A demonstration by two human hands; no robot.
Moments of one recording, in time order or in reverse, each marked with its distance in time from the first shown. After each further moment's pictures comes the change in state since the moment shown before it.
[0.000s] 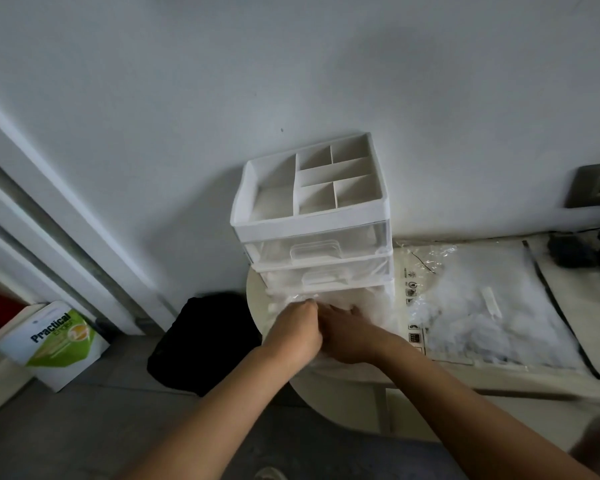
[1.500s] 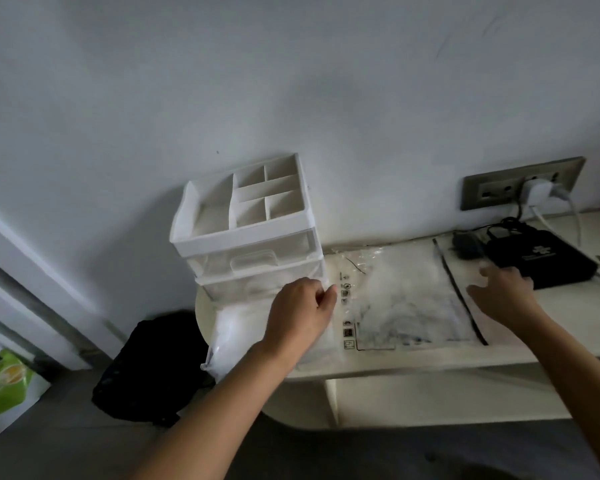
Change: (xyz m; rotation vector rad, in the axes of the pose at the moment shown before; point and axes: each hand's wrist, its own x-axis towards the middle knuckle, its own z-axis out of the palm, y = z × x) left_hand -0.013 0.095 0.001 -0.211 0.323 0.260; right_hand -0.182 0.194 -0.064 0.144 0.543 0.957
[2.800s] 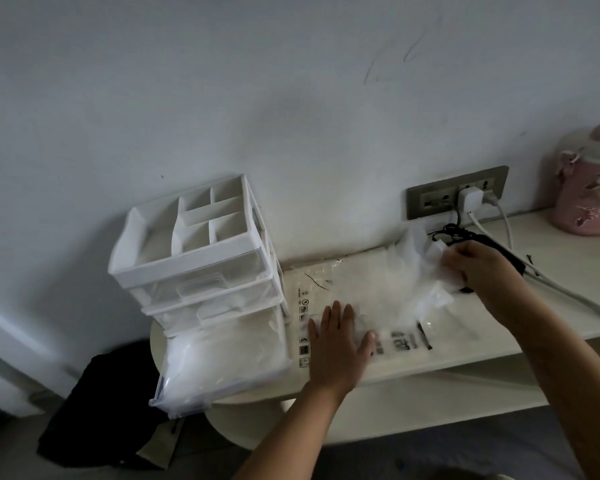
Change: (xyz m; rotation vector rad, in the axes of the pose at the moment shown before) left_hand -0.005 0.041 0.144 0.103 -0.322 -0.004; right_hand -0.014 0.024 -0.059 1.014 0.017 -0.130
